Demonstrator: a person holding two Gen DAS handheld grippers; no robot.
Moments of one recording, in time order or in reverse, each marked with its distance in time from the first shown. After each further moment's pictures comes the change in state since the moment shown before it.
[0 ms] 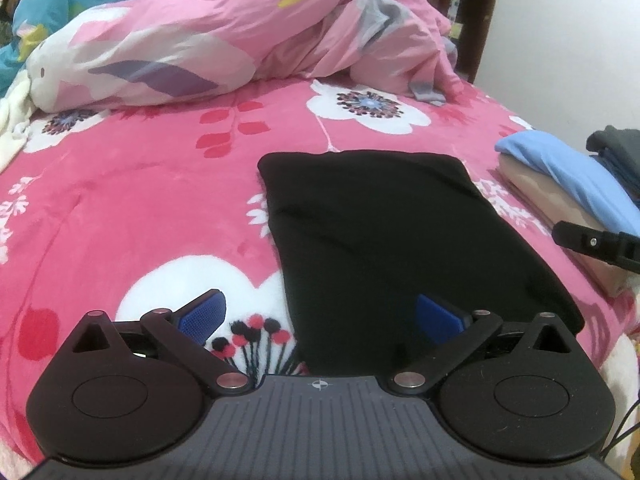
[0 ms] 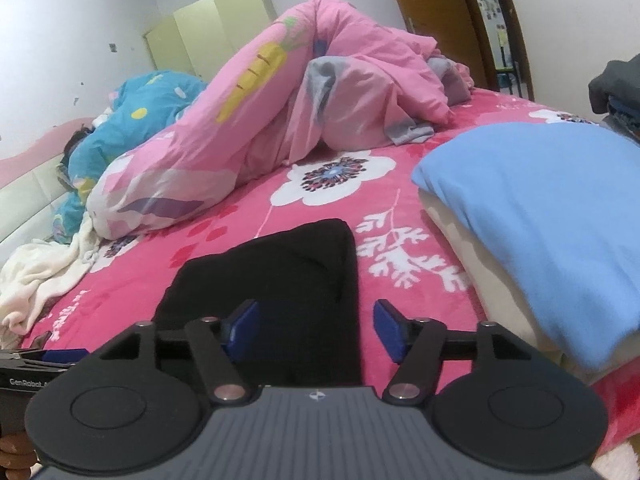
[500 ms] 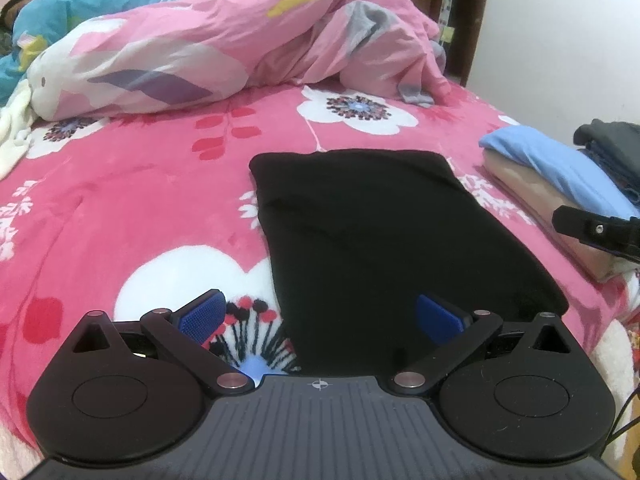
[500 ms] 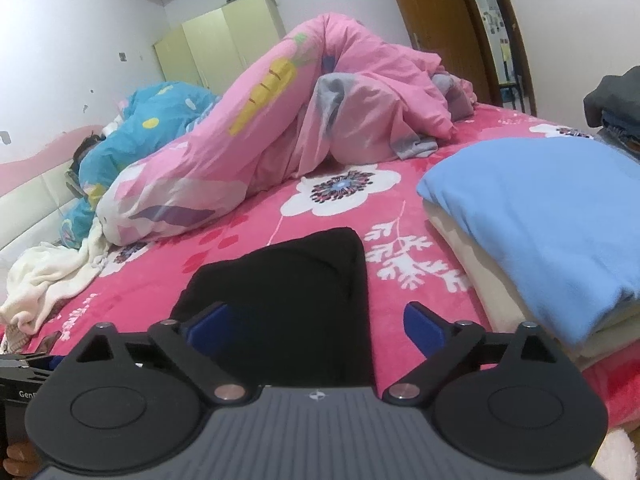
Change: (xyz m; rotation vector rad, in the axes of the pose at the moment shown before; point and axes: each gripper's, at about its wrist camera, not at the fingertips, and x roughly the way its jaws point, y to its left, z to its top) left arm -0.016 -0.008 -0.015 0.016 -0.033 -0.011; right arm -0.023 0.009 -0.008 -0.010 -0.049 0.010
